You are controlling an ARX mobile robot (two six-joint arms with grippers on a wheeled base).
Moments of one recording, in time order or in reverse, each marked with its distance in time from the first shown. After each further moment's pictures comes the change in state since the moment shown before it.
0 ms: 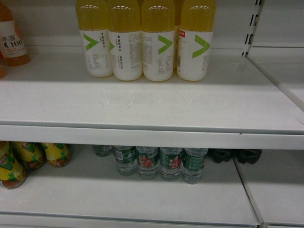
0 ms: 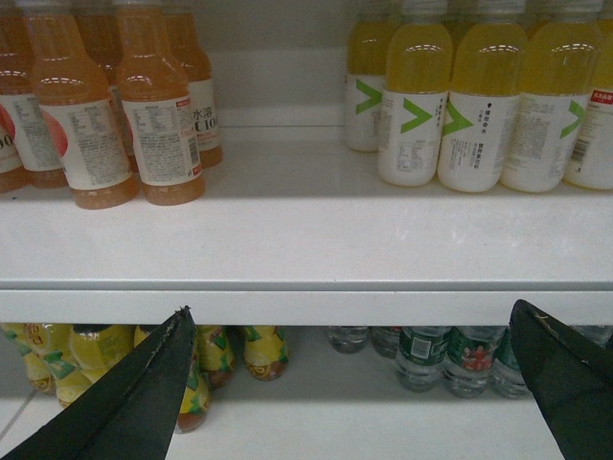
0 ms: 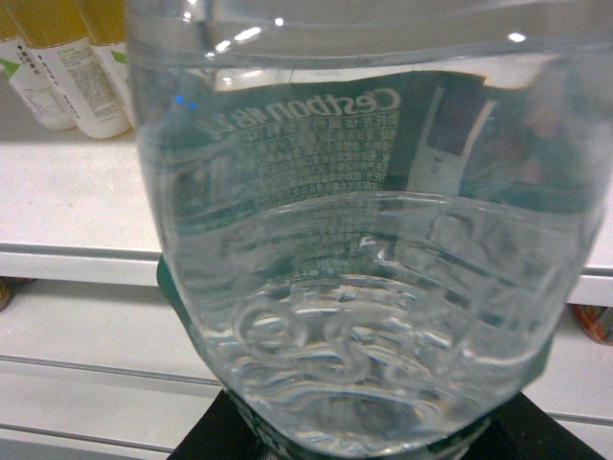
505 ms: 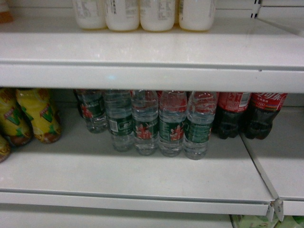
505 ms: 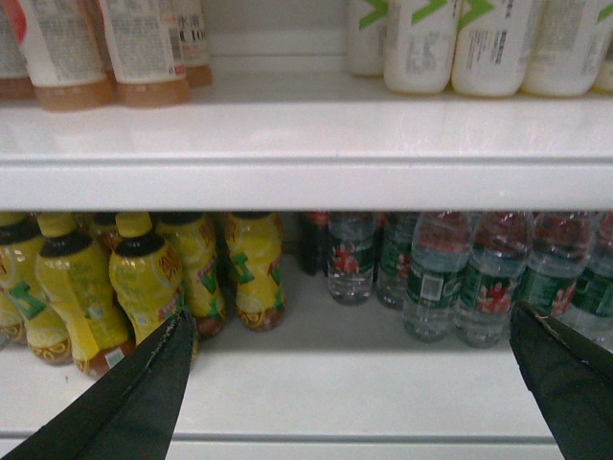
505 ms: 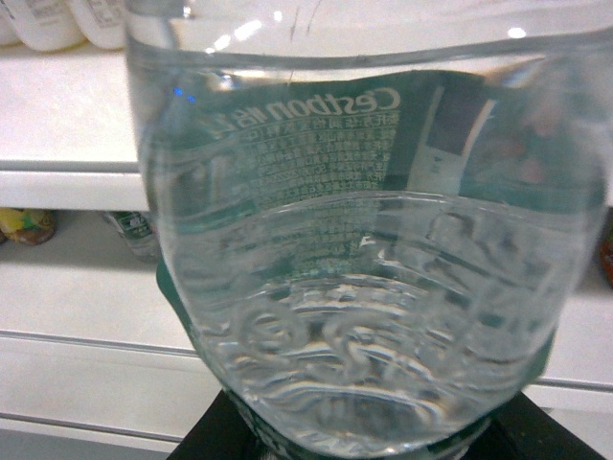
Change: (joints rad) left arm 0.000 0.000 0.000 -0.002 -0.002 0.000; right arm 0.000 0.001 -0.007 -0.001 0.000 0.003
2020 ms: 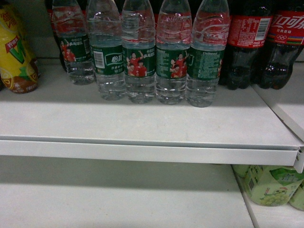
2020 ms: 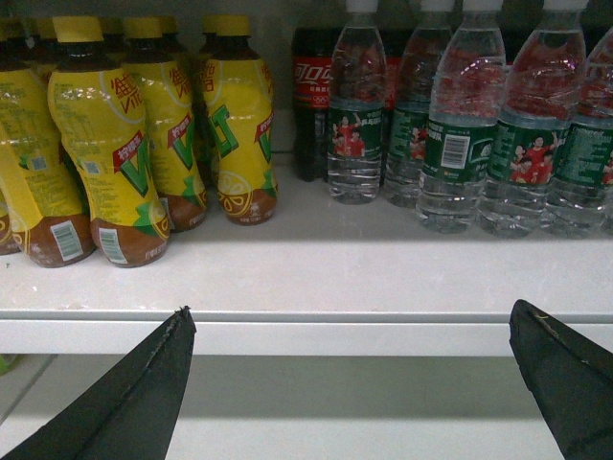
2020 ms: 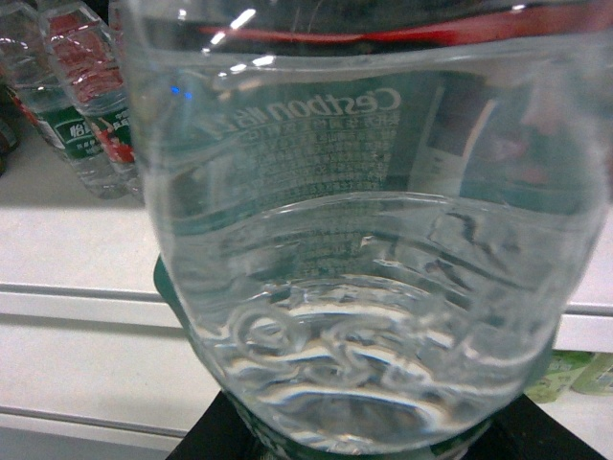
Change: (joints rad) left arm 0.000 0.000 0.000 0.000 0.002 0.000; right arm -0.004 0.013 0.000 0.060 -0.013 0.025
